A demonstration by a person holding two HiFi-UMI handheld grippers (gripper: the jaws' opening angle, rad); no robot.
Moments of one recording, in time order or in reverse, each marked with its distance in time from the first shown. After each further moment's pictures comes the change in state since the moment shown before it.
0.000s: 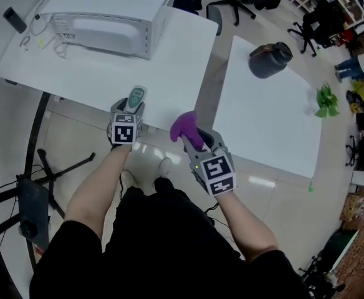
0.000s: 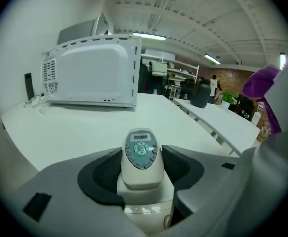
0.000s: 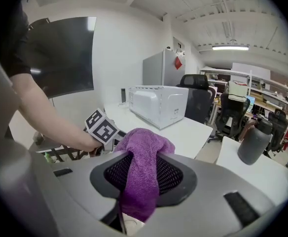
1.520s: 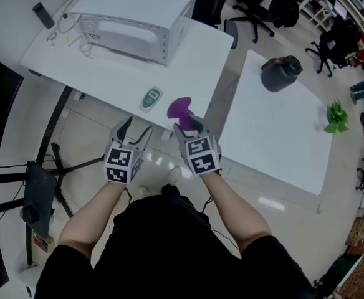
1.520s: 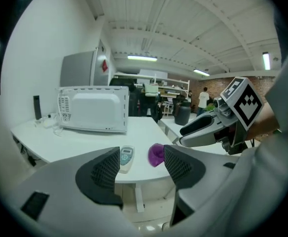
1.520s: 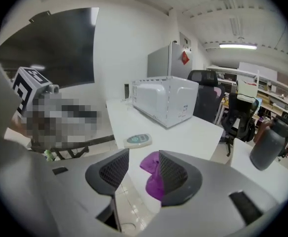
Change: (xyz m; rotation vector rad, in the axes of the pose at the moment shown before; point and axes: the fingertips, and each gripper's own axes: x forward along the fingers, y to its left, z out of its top) left arm -0.149 -0.046 0.021 0.087 -0.207 0.003; right arm 0.063 0.012 -0.004 -0.036 0.034 0.038
